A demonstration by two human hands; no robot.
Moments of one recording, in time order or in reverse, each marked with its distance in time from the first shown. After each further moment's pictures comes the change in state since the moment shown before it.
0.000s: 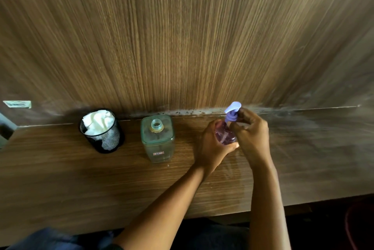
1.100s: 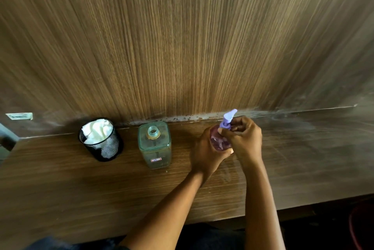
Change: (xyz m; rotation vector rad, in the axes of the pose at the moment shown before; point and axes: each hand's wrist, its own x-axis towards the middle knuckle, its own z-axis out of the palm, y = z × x) left_hand -0.003 -0.004 0.001 0.040 0.042 0.055; right_hand 0.003 0.012 0.004 0.049 0.083 0.114
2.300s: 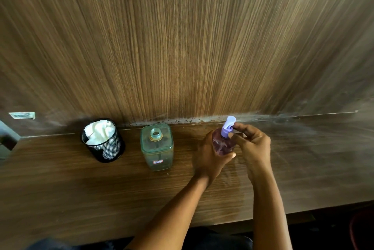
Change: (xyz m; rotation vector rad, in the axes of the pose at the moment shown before) left_hand -0.002 -0.003 0.004 0.001 0.006 -0.032; right_hand -0.005 0.001 -0.010 0.359 -0.077 0.081
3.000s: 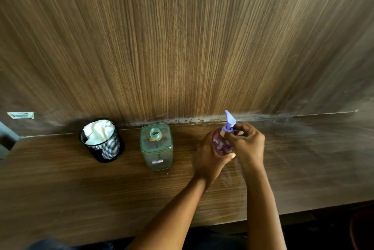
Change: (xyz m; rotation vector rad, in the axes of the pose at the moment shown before) left_hand -0.003 0.000 0.001 0.042 -0.009 0.024; right_hand 0.006 0.009 0.012 -0.225 0.090 -0.035
